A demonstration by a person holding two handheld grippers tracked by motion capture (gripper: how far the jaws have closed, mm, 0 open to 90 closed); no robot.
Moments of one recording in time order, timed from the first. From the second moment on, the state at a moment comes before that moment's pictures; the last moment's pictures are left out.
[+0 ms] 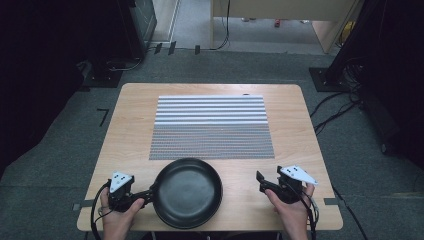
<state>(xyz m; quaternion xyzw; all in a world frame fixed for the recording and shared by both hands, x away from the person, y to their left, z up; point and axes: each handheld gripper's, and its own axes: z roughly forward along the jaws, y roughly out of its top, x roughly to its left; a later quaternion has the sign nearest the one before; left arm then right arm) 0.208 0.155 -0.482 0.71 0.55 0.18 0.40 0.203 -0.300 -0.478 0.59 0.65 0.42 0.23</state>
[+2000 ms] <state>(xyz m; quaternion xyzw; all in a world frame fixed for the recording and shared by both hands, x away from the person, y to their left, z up) 0.200 0.136 -0.487 0.72 0.55 0.14 0.41 0.208 -0.195 -0.489 0.55 0.69 0.46 0.09</state>
